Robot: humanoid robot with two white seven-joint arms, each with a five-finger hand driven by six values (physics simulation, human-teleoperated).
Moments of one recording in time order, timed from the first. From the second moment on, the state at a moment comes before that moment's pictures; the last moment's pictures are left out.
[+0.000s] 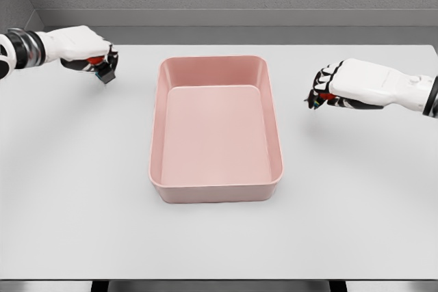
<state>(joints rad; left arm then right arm) -1.16 0.74 -1.21 -1.02 -0.45 -0.46 -0.31 -0.80 -1.03 0.92 -1.54 0.32 -0.61 0.17</state>
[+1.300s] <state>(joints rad) -1.27 0.89 -1.25 -1.69 -0.12 -0.61 -0.50 -0.85 -0.94 0.93 -1.68 0.30 -0.61 0.17</state>
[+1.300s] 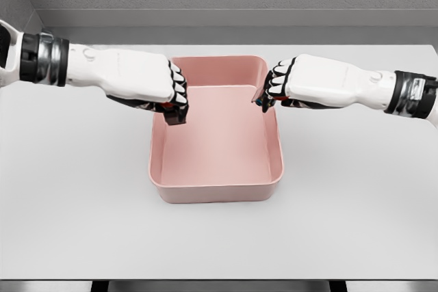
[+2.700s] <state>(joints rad) -1.12 1.05 -1.28 -1.43 0.24 -0.61 -0.49 -0.87 -0.84 0.93 -1.68 0.30 -0.61 0.17</state>
